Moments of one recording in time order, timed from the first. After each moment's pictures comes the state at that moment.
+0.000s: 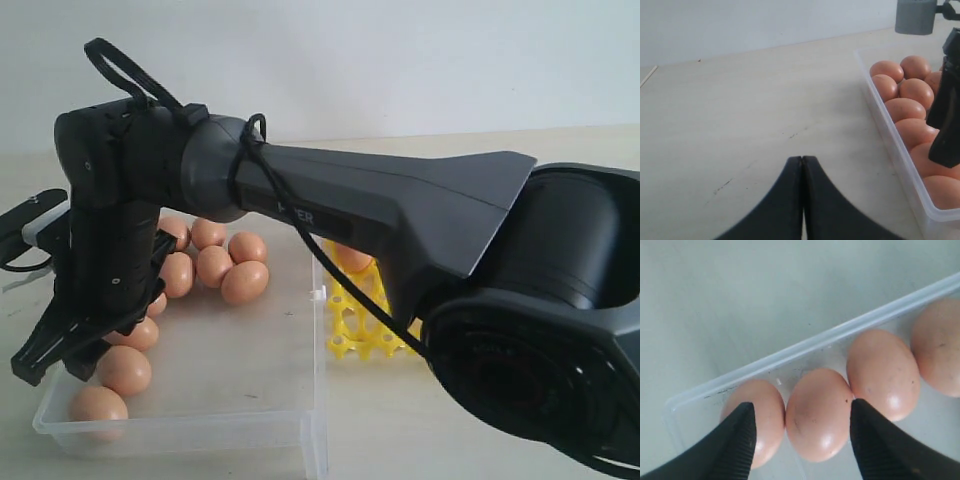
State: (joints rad) left arm -0.03 0.01 0.00 0.09 0.38 0.03; right arm 0.97 2.44 -2.18 0.20 1.11 -0.25
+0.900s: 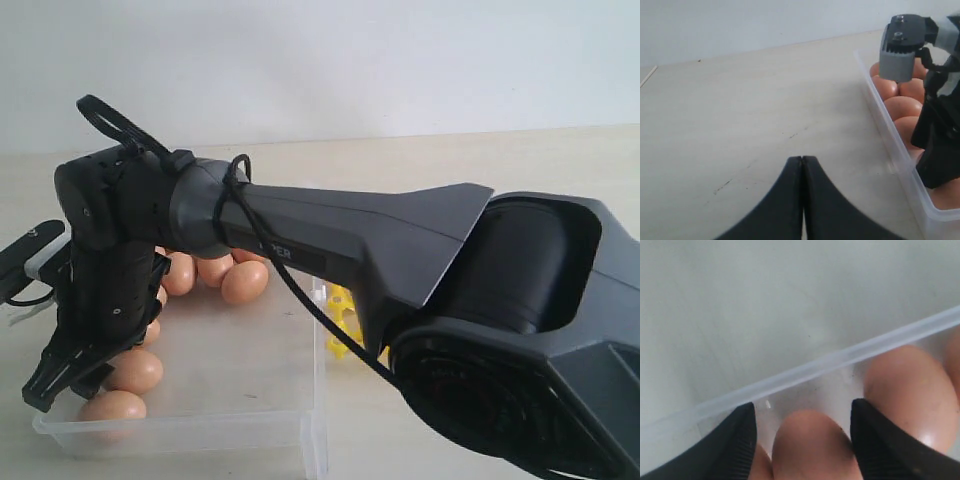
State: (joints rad) left arm -0.03 0.01 0.00 0.09 0.38 0.03; right arm 0.99 2.51 -2.19 0.19 1.04 -0.28
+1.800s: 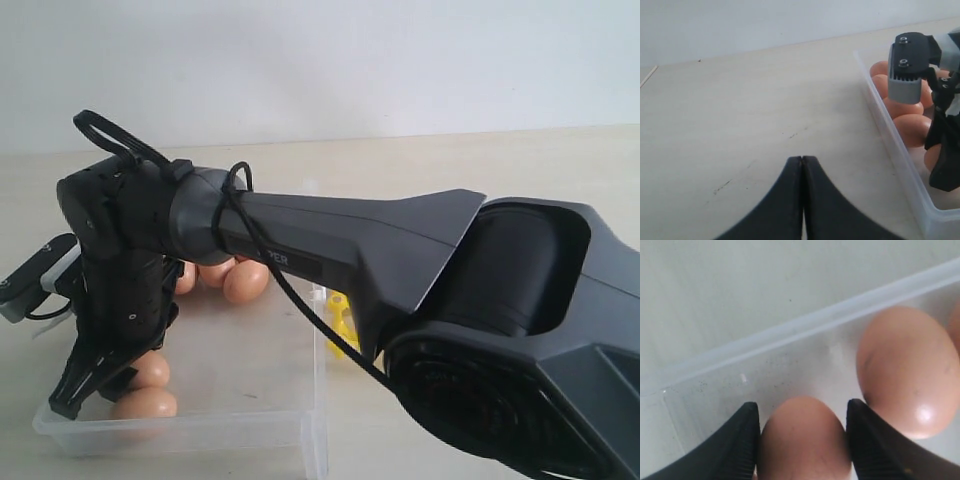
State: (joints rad) left arm -0.03 0.01 0.00 0.09 0.38 0.03; right arm 0.99 2.52 -2.19 0.11 1.10 -0.28
